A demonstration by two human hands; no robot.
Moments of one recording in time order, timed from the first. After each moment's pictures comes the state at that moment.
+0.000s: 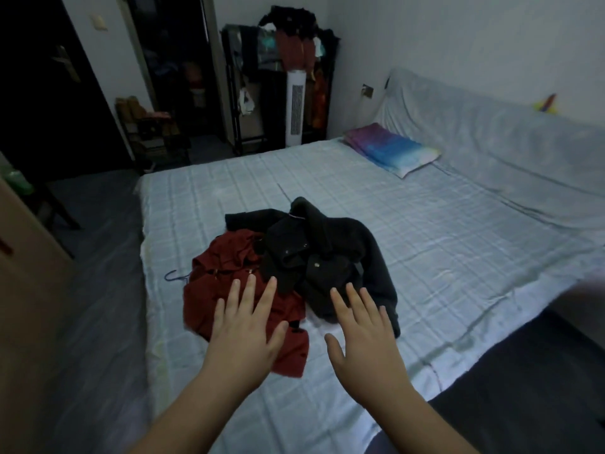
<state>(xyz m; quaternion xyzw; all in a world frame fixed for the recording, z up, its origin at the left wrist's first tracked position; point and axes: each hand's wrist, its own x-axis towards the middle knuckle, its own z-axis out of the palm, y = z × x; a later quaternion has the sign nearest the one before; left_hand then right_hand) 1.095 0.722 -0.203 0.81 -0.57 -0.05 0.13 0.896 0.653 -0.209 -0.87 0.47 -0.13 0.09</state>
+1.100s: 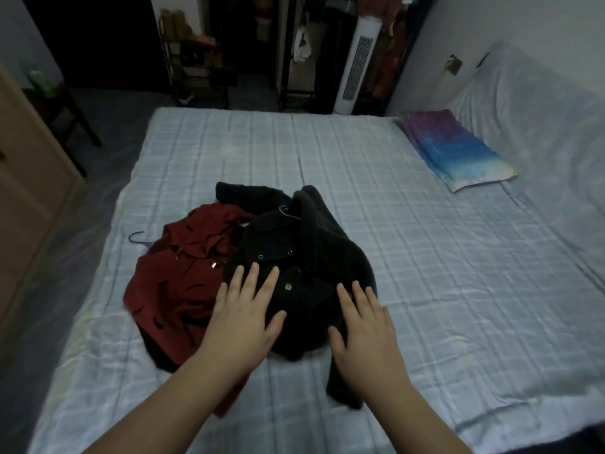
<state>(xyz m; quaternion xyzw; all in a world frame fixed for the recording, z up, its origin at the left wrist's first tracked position) 1.052 0.454 -0.266 0.86 -0.48 -0.10 0.15 0.867 0.335 -0.253 -0.90 0.41 -0.03 0.13</state>
